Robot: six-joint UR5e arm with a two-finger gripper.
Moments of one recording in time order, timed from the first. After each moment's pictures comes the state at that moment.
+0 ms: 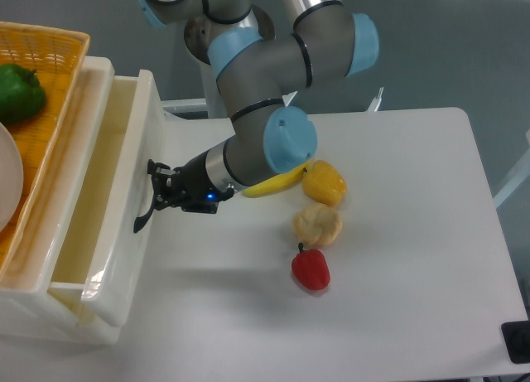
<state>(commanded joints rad) 2.36 -1.91 -1.53 -1.66 0.90 0.69</state>
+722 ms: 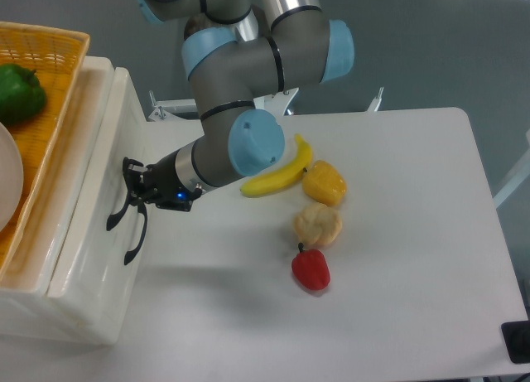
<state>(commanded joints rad) 2.31 -1.90 -1.53 -1.66 0.89 0.66</state>
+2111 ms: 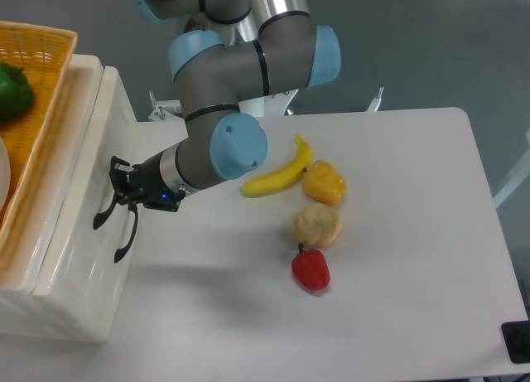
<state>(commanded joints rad) 2.29 -1.90 -1.53 -1.65 0.89 0.66</state>
